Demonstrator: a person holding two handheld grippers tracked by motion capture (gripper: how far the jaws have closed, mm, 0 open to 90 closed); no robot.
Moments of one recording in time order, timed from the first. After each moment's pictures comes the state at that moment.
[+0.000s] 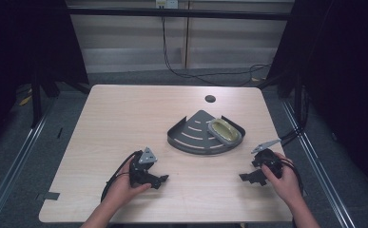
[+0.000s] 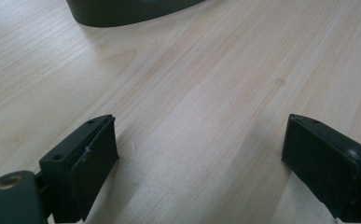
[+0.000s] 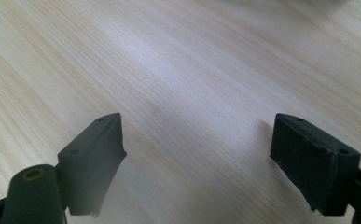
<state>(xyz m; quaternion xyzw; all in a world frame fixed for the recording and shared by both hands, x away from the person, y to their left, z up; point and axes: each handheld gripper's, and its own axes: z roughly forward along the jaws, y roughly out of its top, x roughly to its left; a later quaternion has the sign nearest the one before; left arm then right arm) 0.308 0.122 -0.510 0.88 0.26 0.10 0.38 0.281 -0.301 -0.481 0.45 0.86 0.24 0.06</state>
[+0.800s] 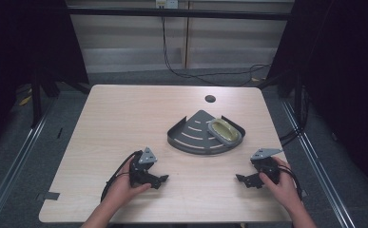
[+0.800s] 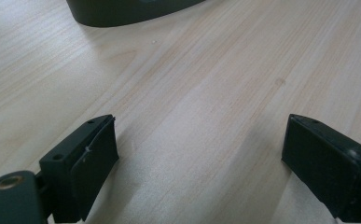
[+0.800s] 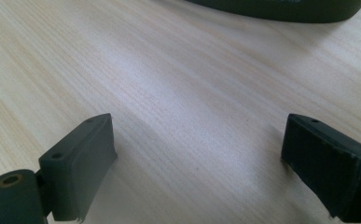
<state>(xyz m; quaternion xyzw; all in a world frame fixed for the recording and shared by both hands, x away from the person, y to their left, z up) 0.308 0.122 -0.510 0.88 0.26 0.10 0.38 0.268 -0.298 -0.502 0.43 0.84 0.30 0.14</state>
